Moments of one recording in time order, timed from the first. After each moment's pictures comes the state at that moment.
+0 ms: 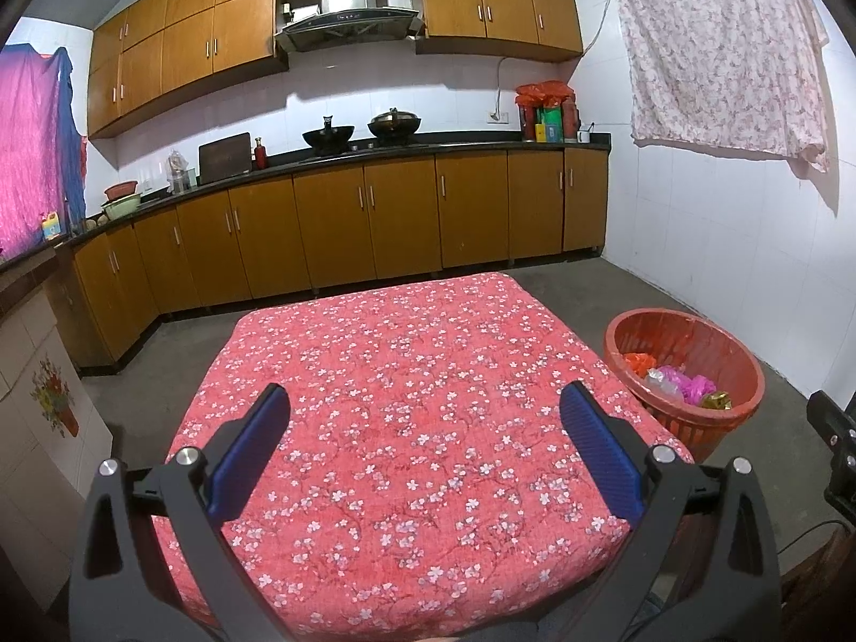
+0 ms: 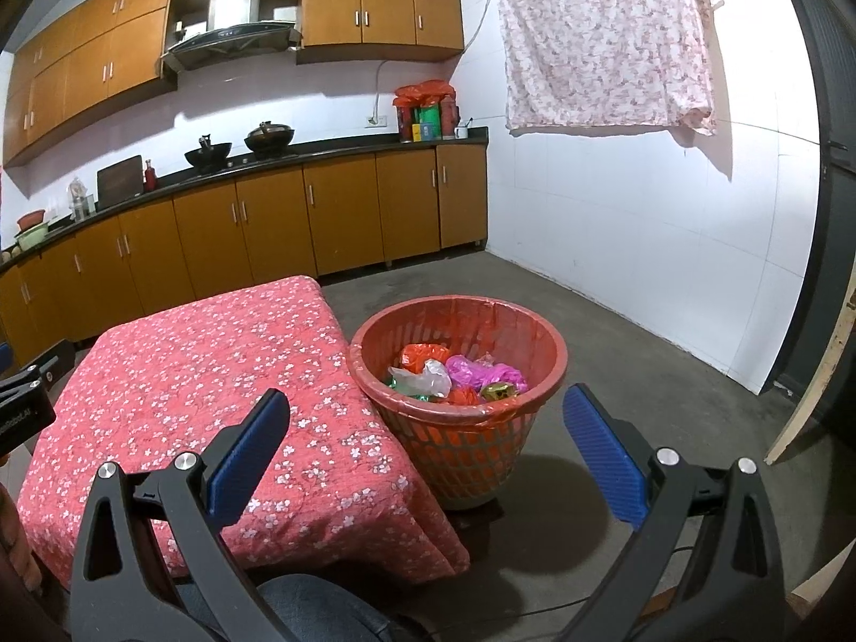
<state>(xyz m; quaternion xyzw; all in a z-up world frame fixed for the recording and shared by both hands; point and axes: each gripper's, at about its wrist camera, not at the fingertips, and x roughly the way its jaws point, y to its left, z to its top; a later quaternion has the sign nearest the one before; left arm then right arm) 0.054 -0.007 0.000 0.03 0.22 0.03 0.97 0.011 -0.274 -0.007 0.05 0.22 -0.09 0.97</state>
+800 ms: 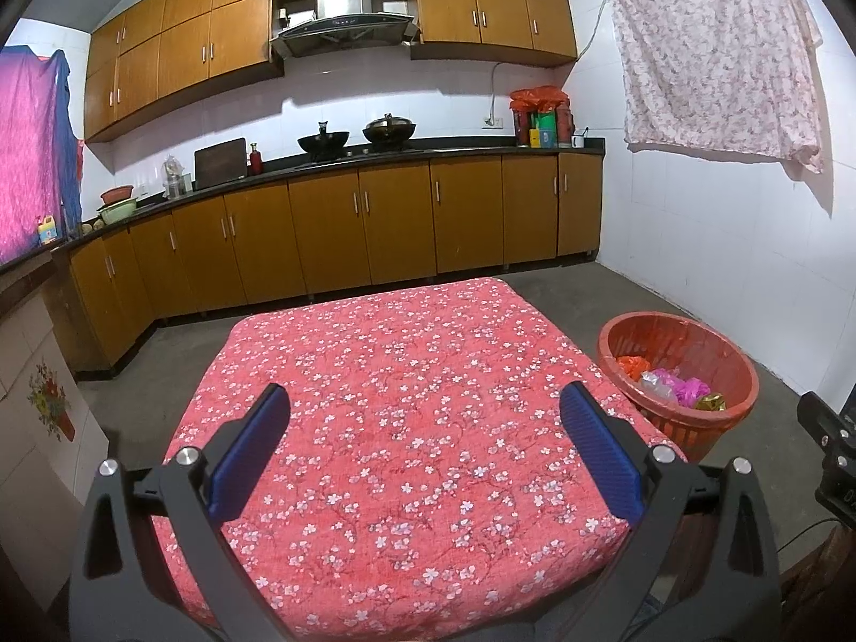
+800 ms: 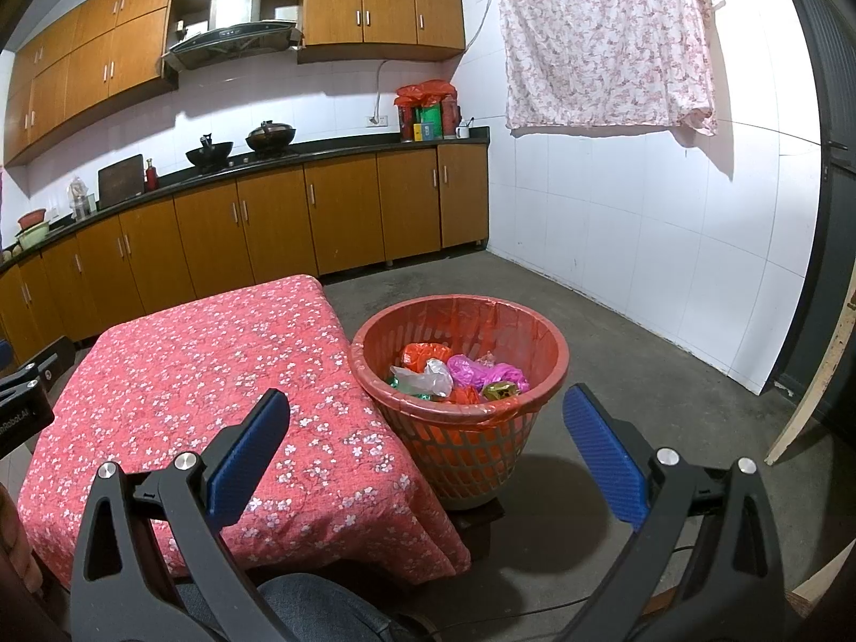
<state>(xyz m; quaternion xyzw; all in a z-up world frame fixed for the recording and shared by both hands) 0.049 -0.004 0.003 0.03 0.21 0.03 0.98 0.010 -0.274 -0.007 0.05 0.22 -0.09 0.97</state>
